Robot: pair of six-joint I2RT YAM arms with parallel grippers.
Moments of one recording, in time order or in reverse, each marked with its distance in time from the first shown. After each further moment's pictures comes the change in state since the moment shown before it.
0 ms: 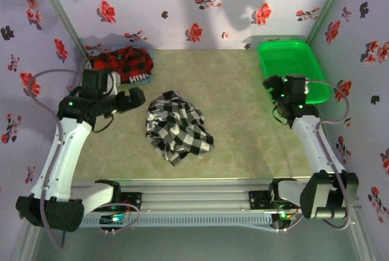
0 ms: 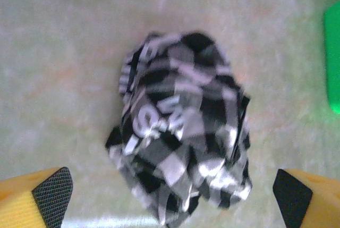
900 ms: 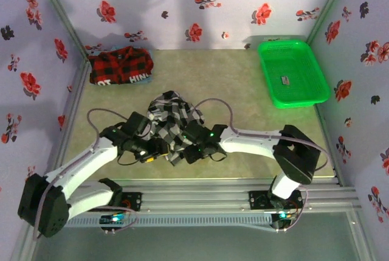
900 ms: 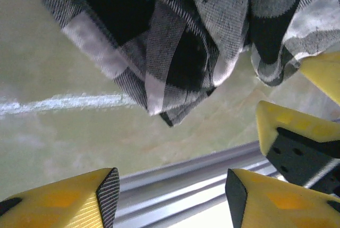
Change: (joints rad) left arm -0.385 -0.010 -0.600 0.313 0.174 -0.301; right arm 1.009 0.471 0.043 -0.126 0.077 -0.399
